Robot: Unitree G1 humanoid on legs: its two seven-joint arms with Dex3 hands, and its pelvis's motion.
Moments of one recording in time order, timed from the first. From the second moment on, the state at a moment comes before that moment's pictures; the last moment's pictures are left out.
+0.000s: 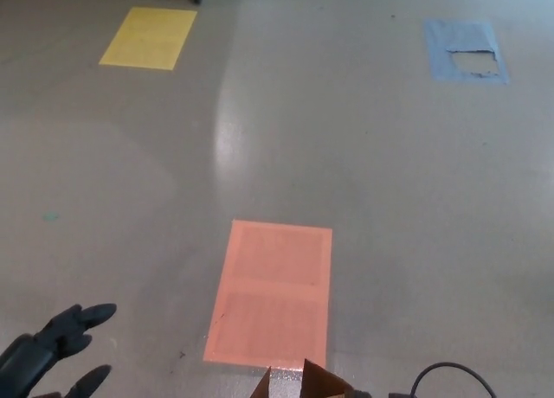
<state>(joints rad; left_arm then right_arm) 0.05 0.57 -0.03 0.44 0.14 -0.37 -0.23 -0.48 0.08 0.61 1.37 -0.79 0.18 -0.28</state>
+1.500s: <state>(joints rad) -0.04 0.58 -0.02 0.46 0.14 -0.34 -0.25 -0.28 -0.11 0.10 0.38 -0.28 0.06 0.17</state>
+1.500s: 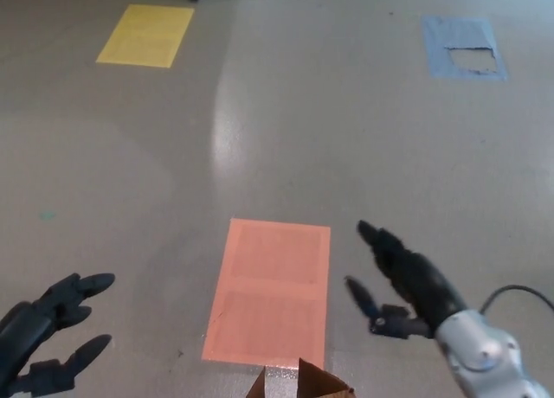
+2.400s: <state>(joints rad) 0.00 0.58 -0.02 0.58 0.14 -0.34 -0.25 -0.06 -0.26 -0.20 0.24 -0.20 -0.10 0.10</state>
